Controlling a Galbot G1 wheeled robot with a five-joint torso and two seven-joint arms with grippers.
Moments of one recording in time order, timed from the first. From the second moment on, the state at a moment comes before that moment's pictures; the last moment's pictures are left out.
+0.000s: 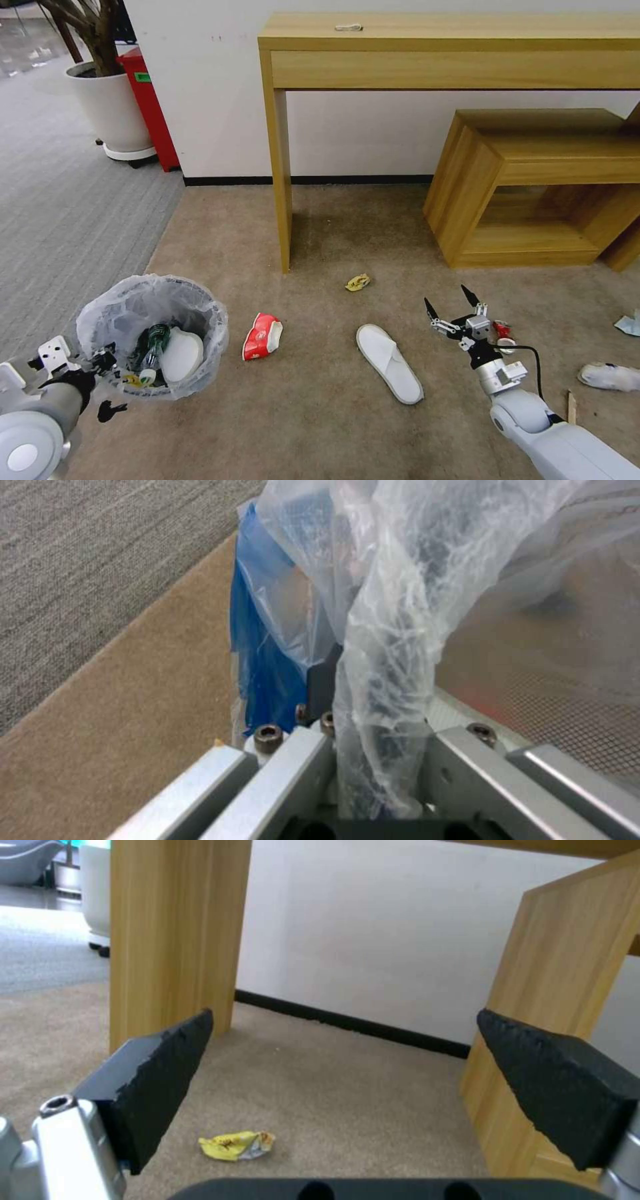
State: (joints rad) left arm 1.62 -1.15 -0.99 -2.26 -1.21 0.64 -0.64; right arm -1.06 0.81 0.00 1.32 0.53 0.74 0.07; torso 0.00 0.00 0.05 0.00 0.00
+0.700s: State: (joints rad) left arm 1.62 -1.15 -1.00 -2.26 -1.21 0.64 -0.64; right arm -1.06 0.81 -0.01 1.30 0.53 0.75 0.06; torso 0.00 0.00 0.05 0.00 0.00
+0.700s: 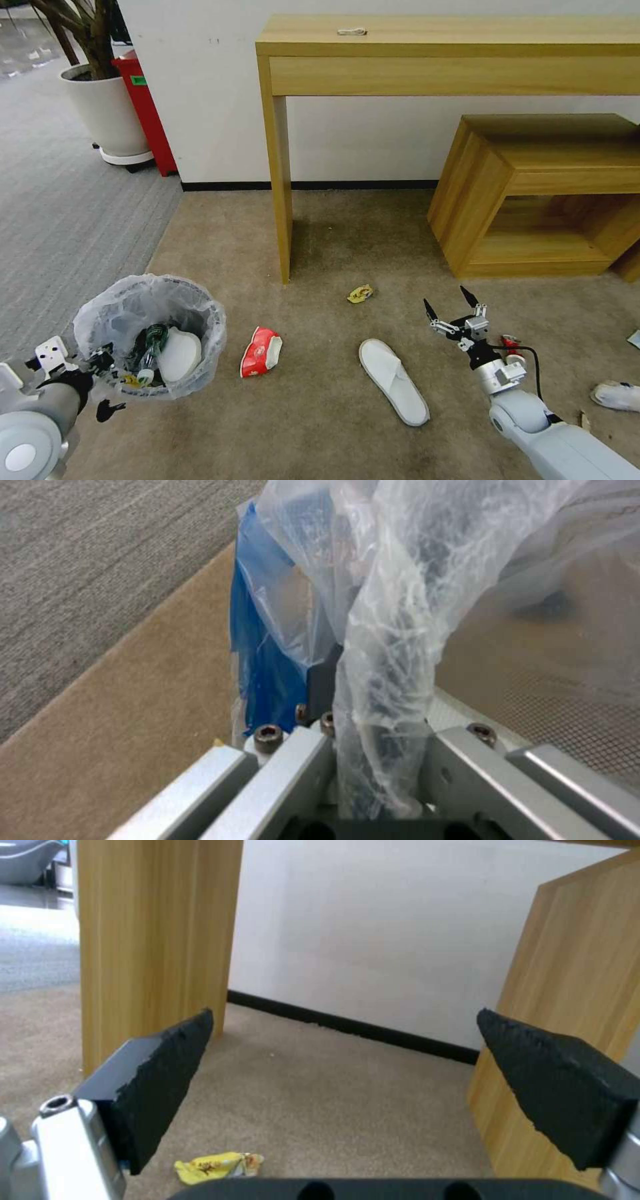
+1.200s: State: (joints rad) left arm 1.62 -1.14 -0.99 -2.25 -1.21 0.64 -0.64; right arm -1.05 0.82 -0.02 1.28 0.53 0.76 0.06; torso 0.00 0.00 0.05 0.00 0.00
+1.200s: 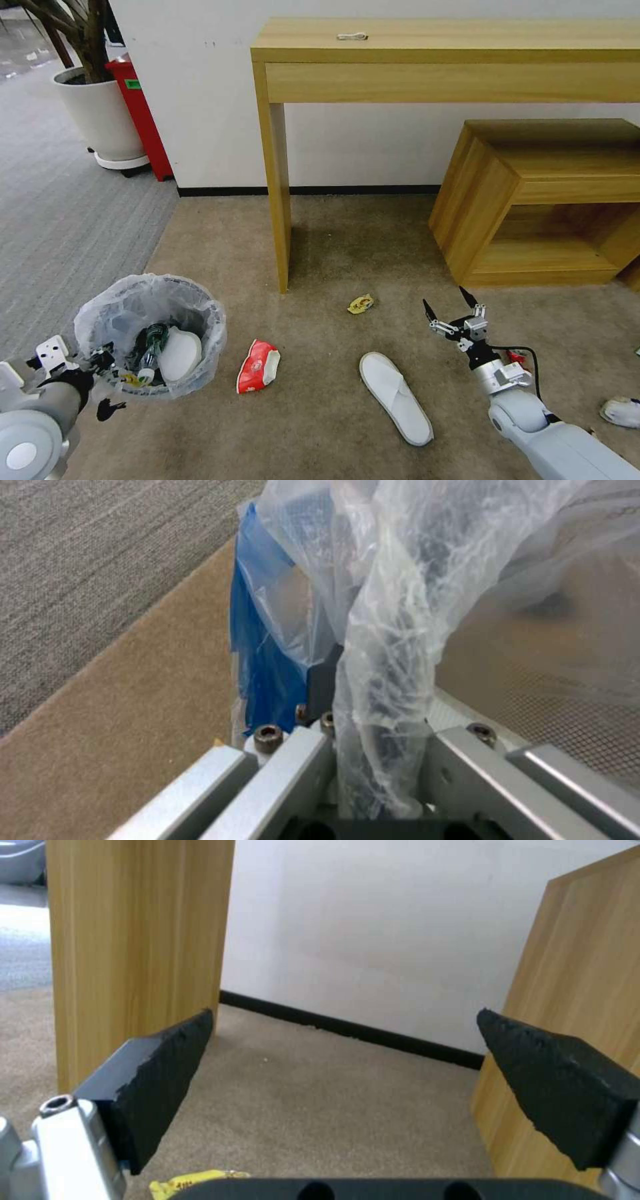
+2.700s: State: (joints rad) left arm 1.56 -1.12 -0.93 -2.21 -1.24 0.64 -0.67; right arm -1.03 0.63 -0.36 1.14 0.81 0.78 -0.18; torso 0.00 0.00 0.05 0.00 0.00
